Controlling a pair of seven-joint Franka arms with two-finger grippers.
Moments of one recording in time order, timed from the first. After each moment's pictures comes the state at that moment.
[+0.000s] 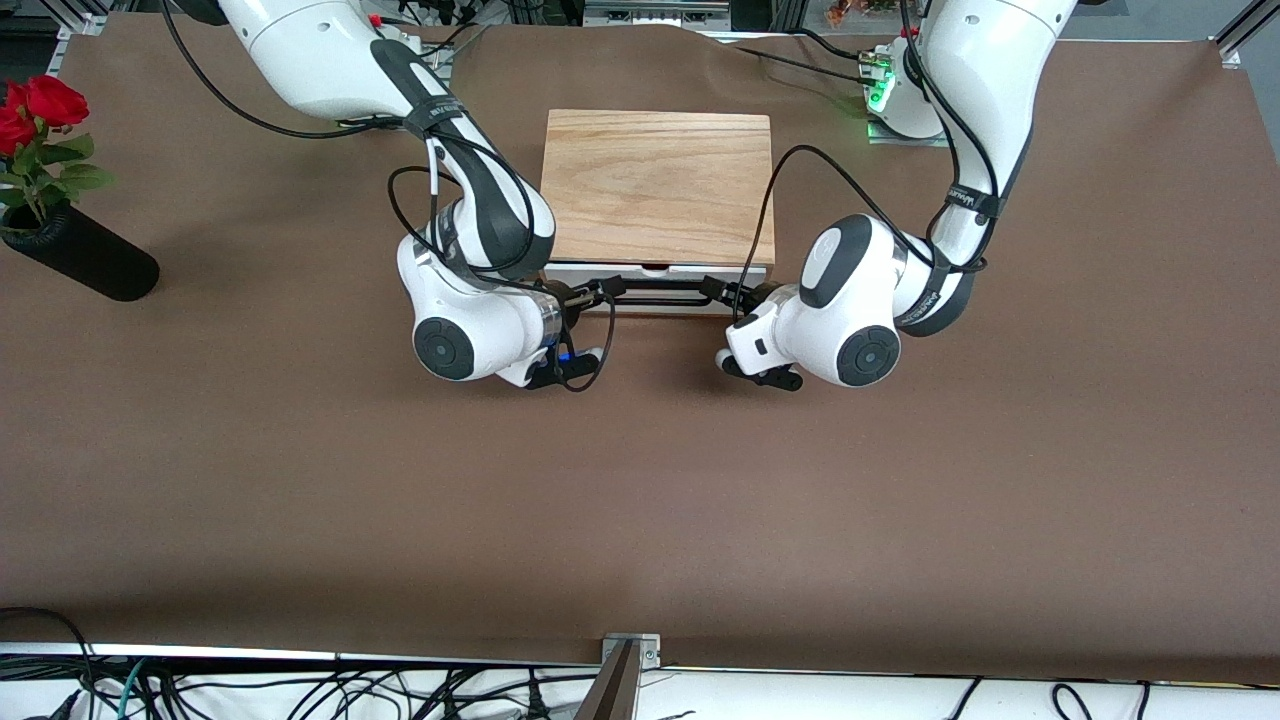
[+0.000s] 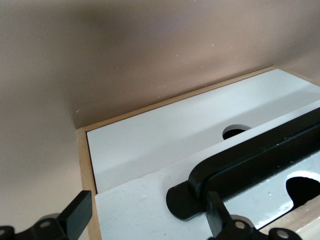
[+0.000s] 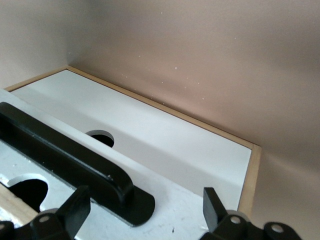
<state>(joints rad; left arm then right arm) -0.38 0.60 -0.09 -1.56 -0.49 1.71 -0.05 0.42 0.70 0.16 -1.43 0.51 1.77 0.11</state>
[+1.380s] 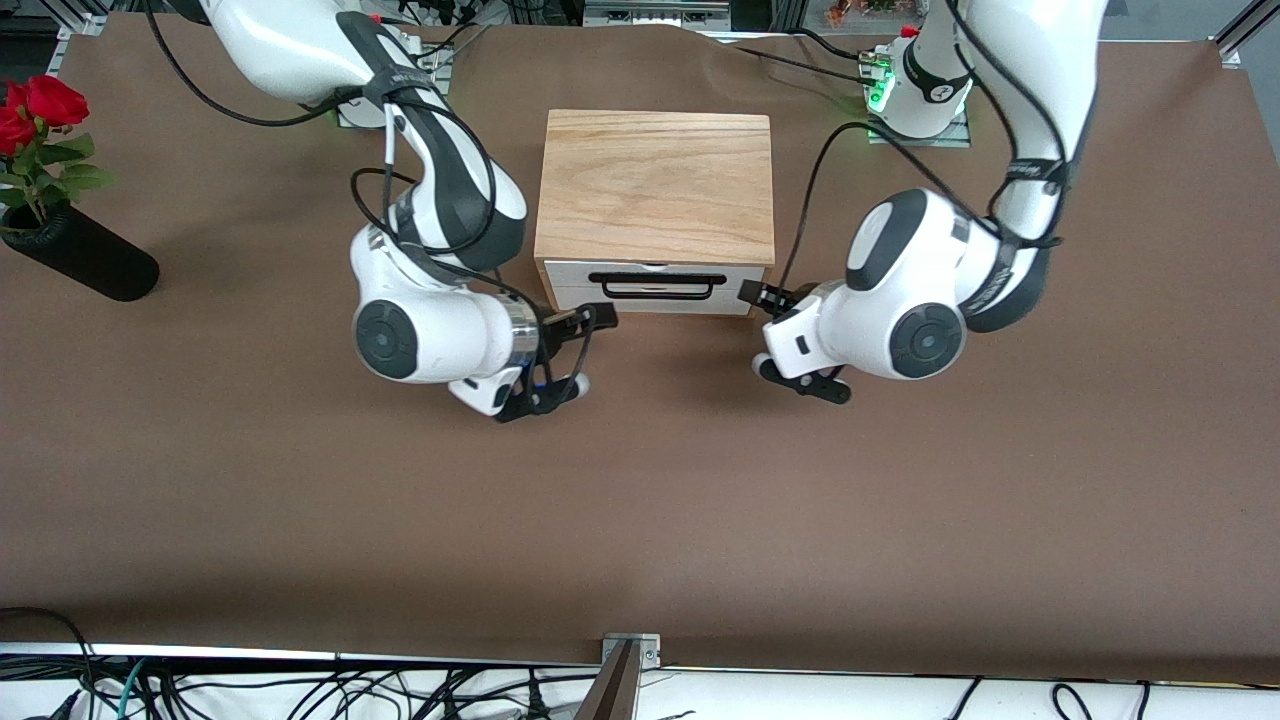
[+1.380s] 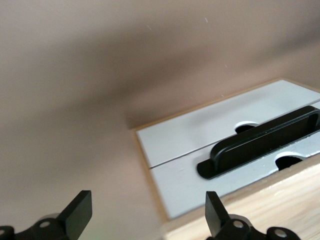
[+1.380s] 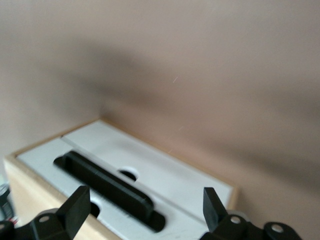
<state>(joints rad) -0.32 0.53 -0.07 -1.41 -0.31 1.59 -0.05 0.41 0.69 0.10 -1.20 0.43 1.80 0.11</state>
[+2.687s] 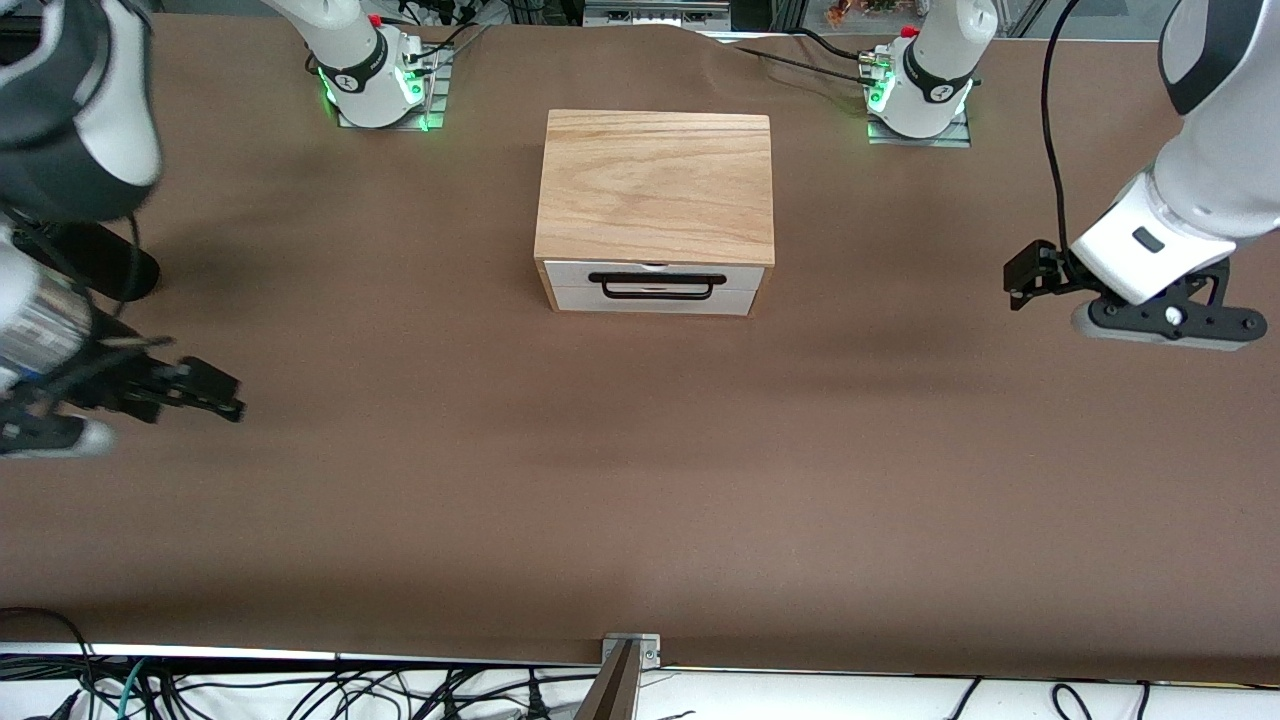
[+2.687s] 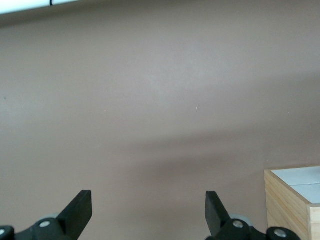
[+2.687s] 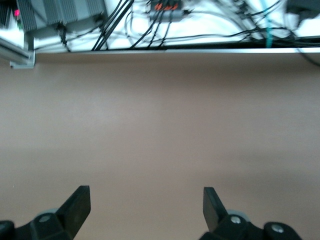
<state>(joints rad) -0.13 0.15 -0.04 -1.46 0.10 1.62 -0.05 0.19 0.38 -0.19 -1.23 0.14 1.80 0.04</state>
